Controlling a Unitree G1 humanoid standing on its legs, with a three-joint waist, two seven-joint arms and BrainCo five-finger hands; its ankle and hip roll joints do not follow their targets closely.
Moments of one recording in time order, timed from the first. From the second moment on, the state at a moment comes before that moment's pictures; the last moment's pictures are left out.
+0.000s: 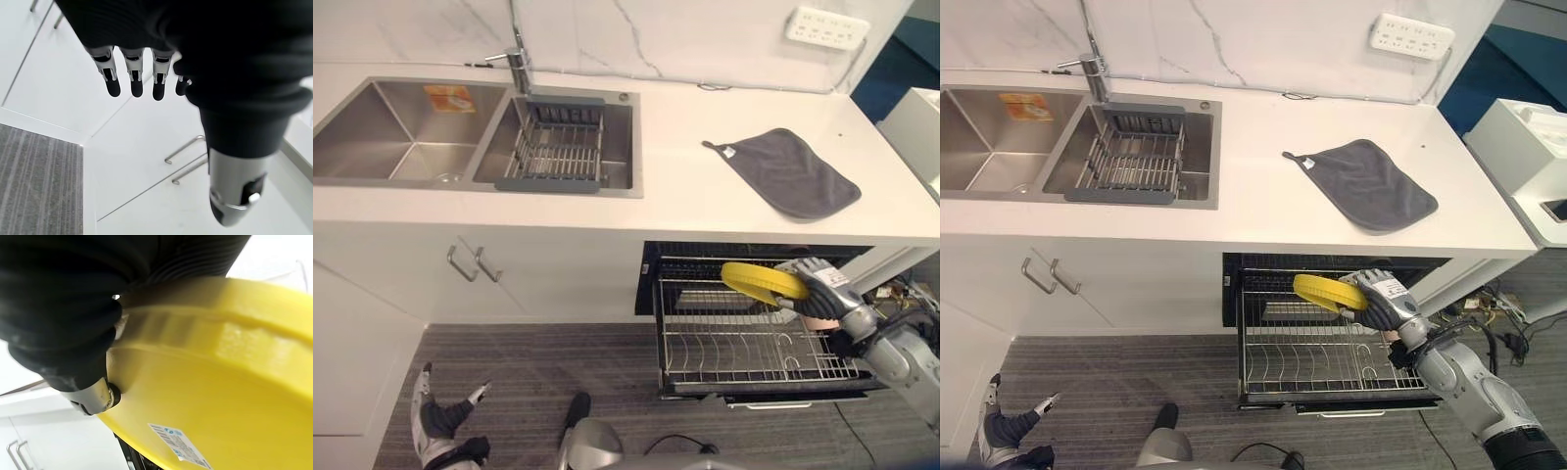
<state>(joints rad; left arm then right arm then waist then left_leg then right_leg) 0.41 0.42 0.08 0.55 -0.02 -0.39 0.62 0.02 -0.88 0.20 0.13 -0.48 -0.48 -0.22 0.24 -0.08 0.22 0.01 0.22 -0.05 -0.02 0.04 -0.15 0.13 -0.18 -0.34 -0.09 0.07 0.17</state>
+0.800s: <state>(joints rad) 0.26 0.54 0.00 0.43 -0.02 -0.37 0.56 -0.53 -0.90 0.57 0.64 -0.61 -0.42 -0.37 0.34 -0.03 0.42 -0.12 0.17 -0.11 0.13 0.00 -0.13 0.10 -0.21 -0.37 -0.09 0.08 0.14</state>
